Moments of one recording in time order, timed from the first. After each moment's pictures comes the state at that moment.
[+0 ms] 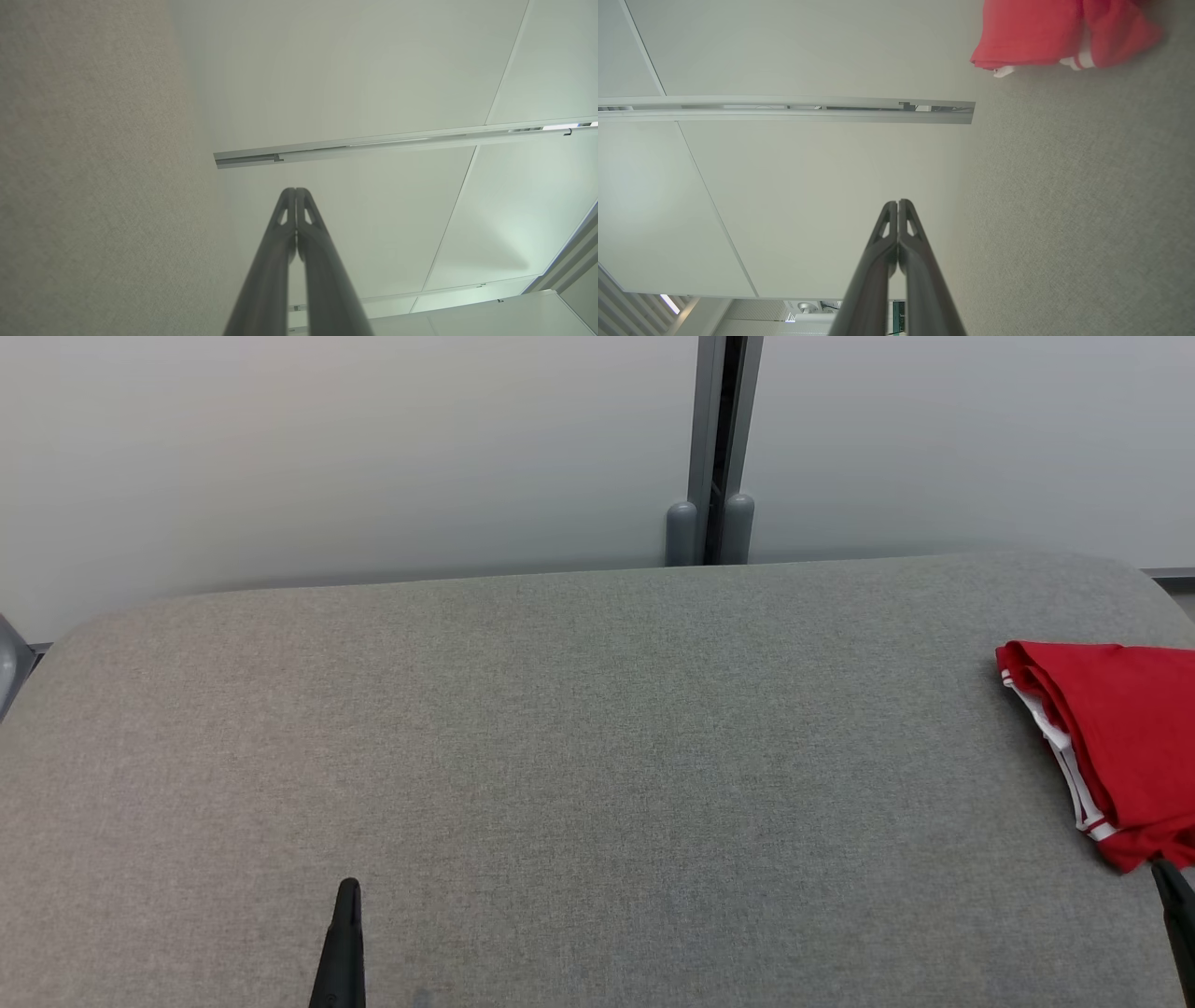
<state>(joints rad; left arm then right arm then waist) 0.26 0.05 -0.20 -0.13 -1.58 -0.13 -0.19 0.17 -0.05 -0.39 0.00 1.68 0.13 0.42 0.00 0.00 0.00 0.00</state>
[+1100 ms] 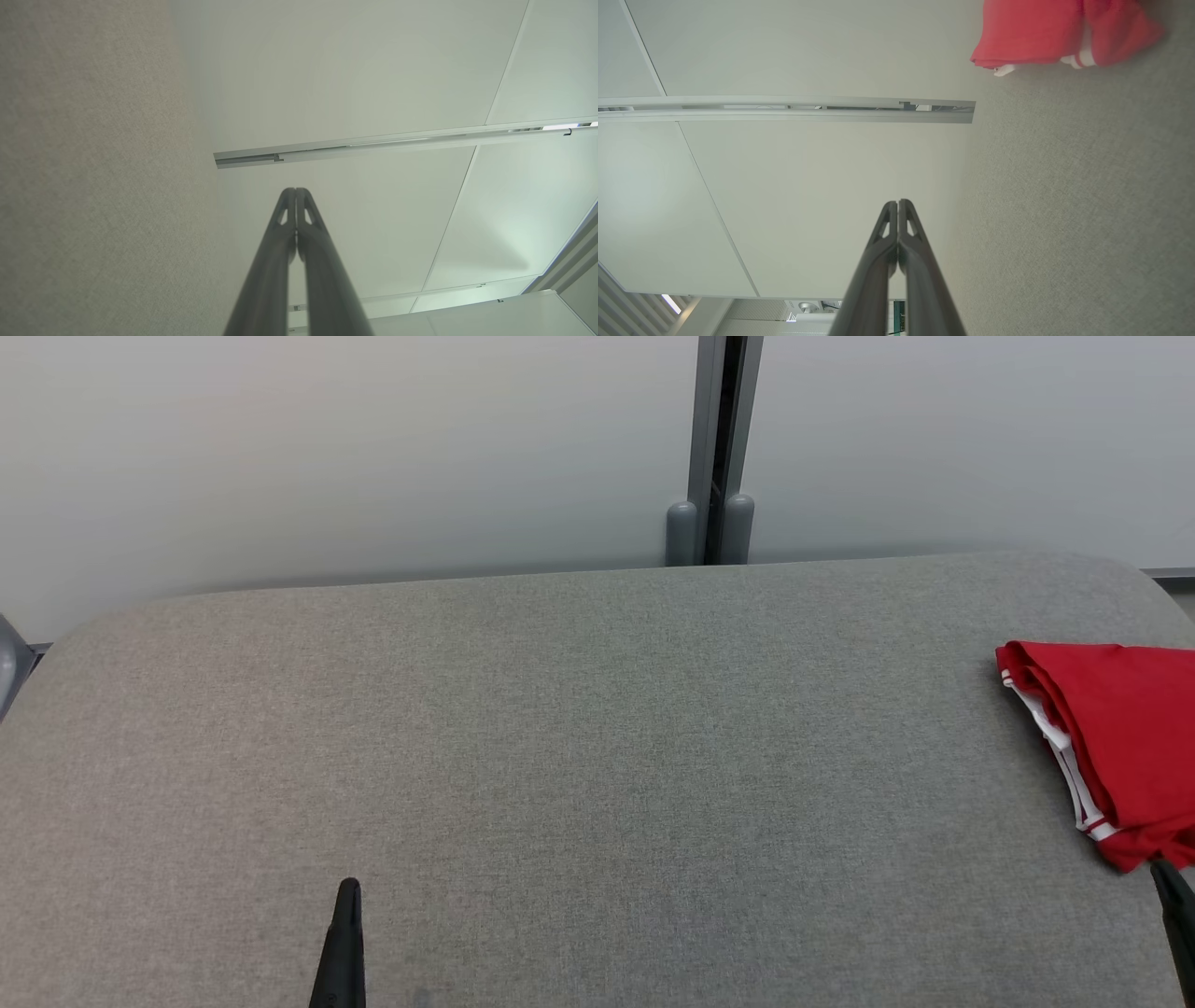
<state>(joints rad) 0.26 0.05 -0.19 -0.13 -1.58 -0.13 -0.19 0.17 -0.05 -0.39 0.00 1.69 0.13 0.42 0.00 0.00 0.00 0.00</state>
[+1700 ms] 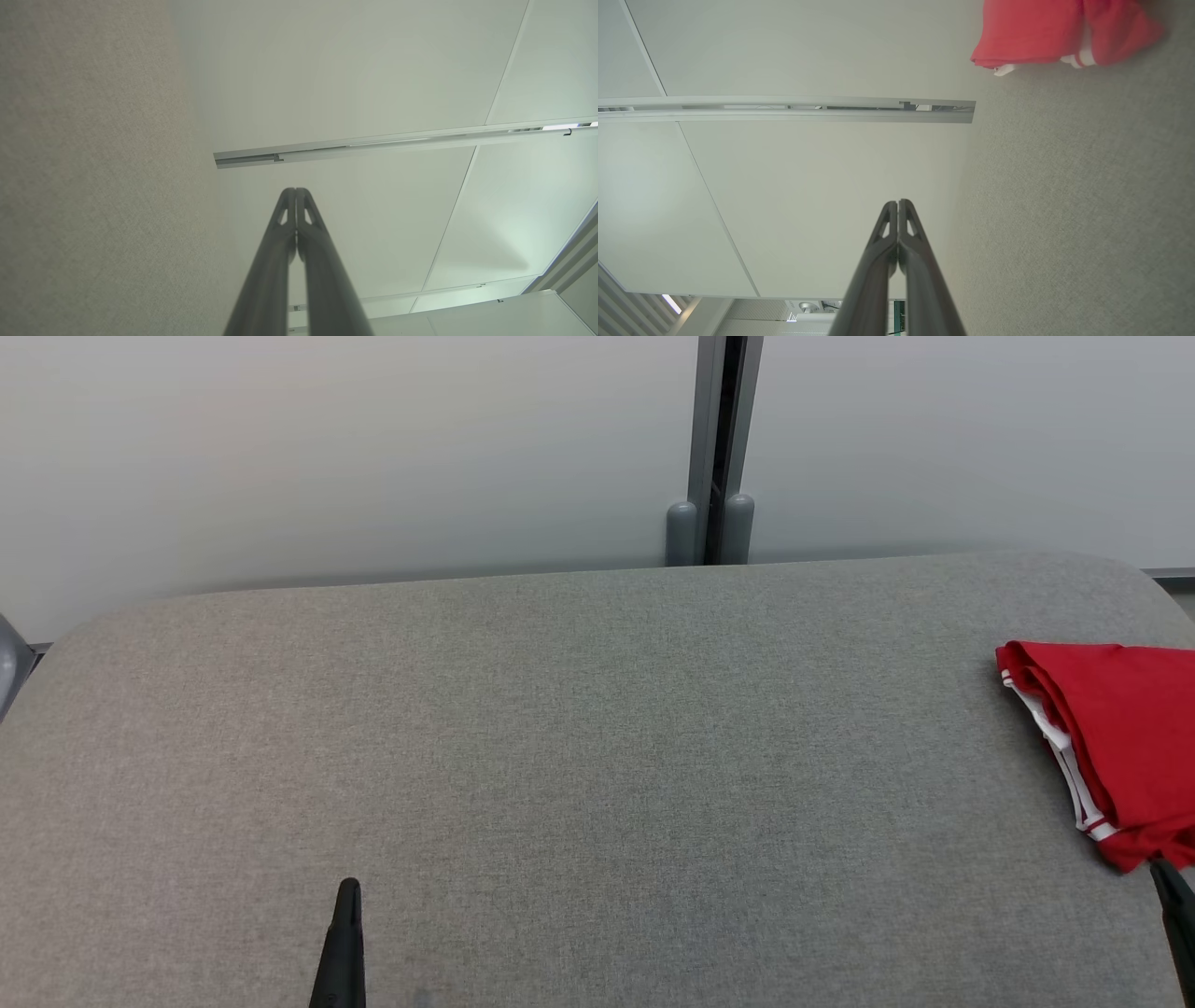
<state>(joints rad) 0.26 0.05 -0.19 -0.13 -1.58 -0.13 -0.19 0.17 -0.05 -0.39 0.00 1.69 0.13 0.42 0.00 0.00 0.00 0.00</state>
